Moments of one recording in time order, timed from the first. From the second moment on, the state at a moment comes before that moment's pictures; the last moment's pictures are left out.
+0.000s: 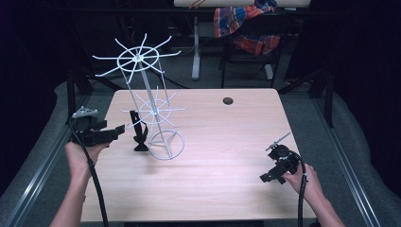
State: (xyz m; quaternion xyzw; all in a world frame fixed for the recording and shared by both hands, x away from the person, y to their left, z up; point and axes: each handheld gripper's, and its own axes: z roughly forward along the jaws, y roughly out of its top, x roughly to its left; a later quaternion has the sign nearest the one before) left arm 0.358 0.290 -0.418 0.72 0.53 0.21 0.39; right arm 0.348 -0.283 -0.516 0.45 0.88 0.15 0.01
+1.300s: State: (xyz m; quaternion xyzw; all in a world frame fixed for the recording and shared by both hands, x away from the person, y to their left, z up) left arm 0.292 0.293 -0.481 0.76 0.56 0.17 0.26; right arm 0.346 -0.281 -0.516 0.44 0.88 0.14 0.01
